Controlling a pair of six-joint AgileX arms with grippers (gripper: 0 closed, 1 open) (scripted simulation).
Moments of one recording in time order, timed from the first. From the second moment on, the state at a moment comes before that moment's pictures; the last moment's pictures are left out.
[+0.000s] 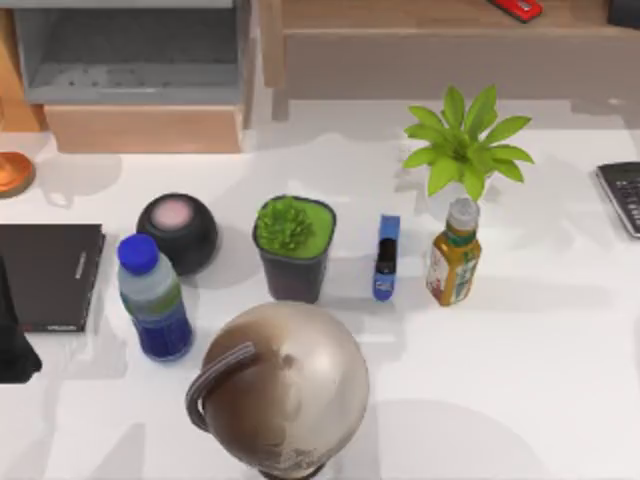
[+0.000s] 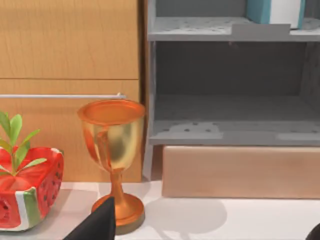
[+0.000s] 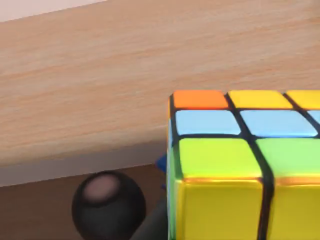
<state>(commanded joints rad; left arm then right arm) 0.00 0.00 0.00 0.00 0.00 0.00 -0.21 1.51 1.42 -0.09 -0.22 0.17</state>
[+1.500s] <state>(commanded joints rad) 0.00 0.00 0.00 0.00 0.00 0.00 -0.19 1.91 1.87 0.06 -0.16 0.01</state>
